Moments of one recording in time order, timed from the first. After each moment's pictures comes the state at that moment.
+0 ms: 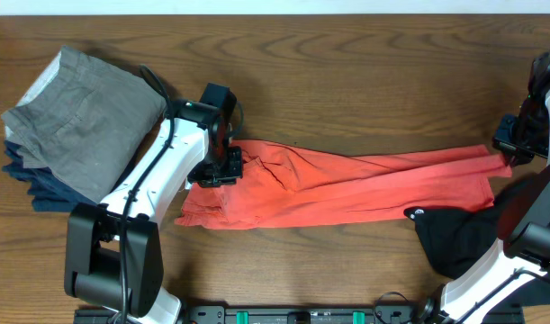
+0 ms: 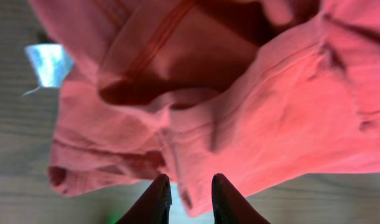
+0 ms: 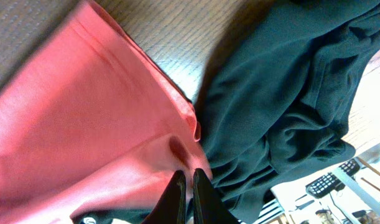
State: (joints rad) left arm -0.30 1.73 1.26 -1.15 0.13 -0.36; right arm -0.40 2.00 1.75 -1.45 0.23 0.22
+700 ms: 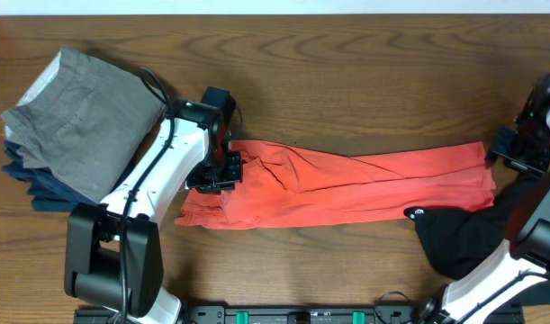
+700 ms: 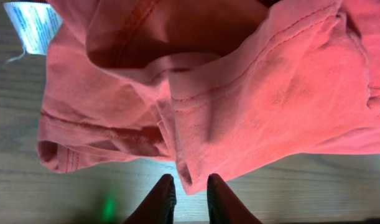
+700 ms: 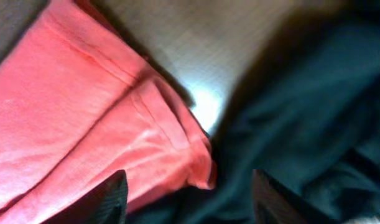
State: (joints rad) left arm -0.30 1.73 1.26 -1.22 0.15 -0.37; right arm -0.48 2.00 1.55 -1.22 0.10 0.07
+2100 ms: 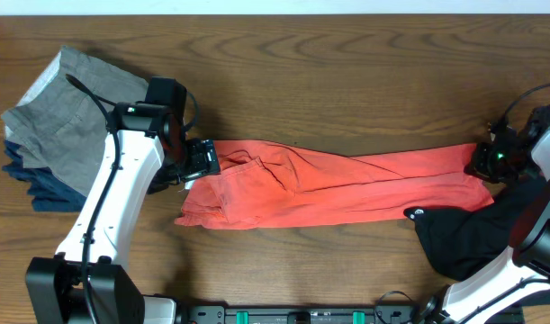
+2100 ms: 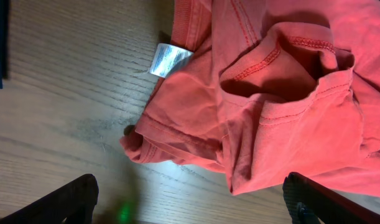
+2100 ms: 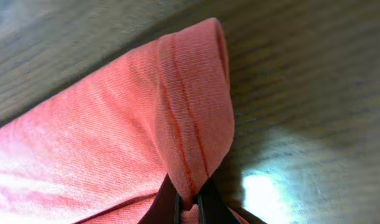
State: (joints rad) left arm -0.11 1.56 1.26 -1.23 0.06 -0.40; right arm -0.53 1.96 1.22 -0.76 -0.23 -0.14
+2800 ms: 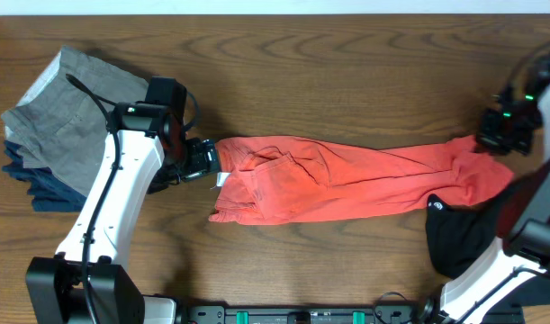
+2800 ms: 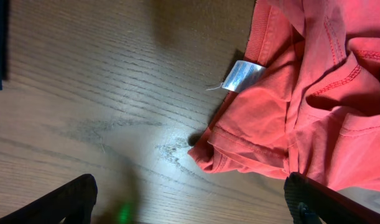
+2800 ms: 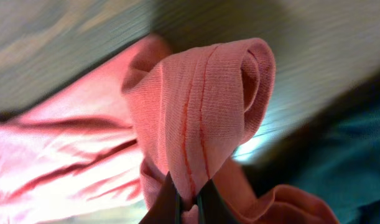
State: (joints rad) left arm -0.11 1.56 1.26 -1.22 0.06 -0.40; right arm -0.35 2.01 1.69 -1.35 -0.10 0.03
